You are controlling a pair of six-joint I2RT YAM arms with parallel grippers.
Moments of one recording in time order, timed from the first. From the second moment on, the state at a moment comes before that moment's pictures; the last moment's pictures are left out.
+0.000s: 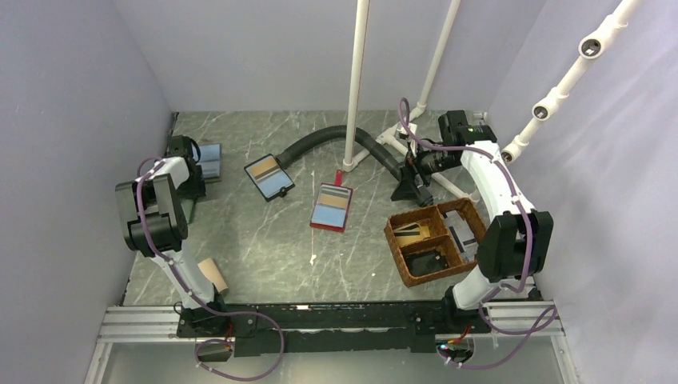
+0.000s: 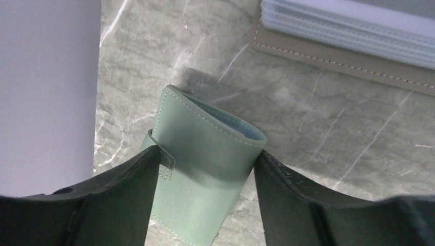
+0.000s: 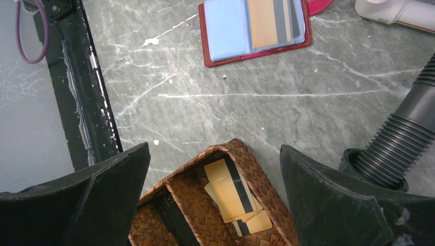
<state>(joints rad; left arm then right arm) 0.26 1.86 1.21 -0.48 -0.35 0.02 0.09 1.60 1.46 -1.16 -0.92 -0.84</state>
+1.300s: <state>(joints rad) -0.51 1.42 0.88 -0.21 0.65 -0.66 0.11 1.45 1.23 -1.10 -1.07 -0.87</state>
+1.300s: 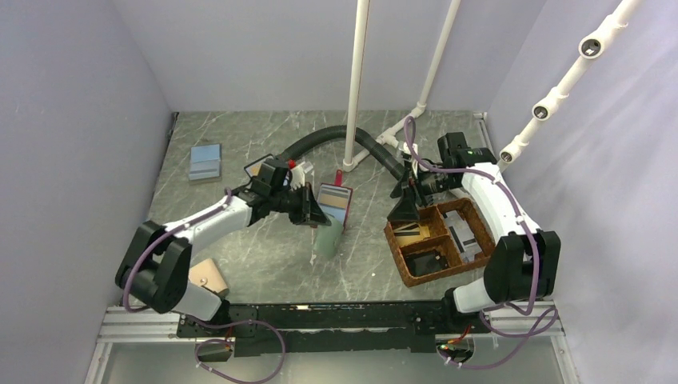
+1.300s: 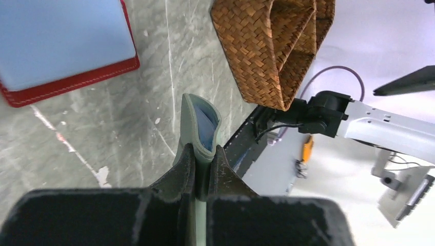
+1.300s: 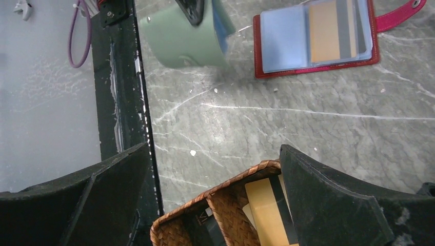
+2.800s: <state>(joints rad) -0.53 1.20 0.46 -0.27 0.48 -0.98 0.72 1.41 0.99 -0.73 -0.79 -0.63</state>
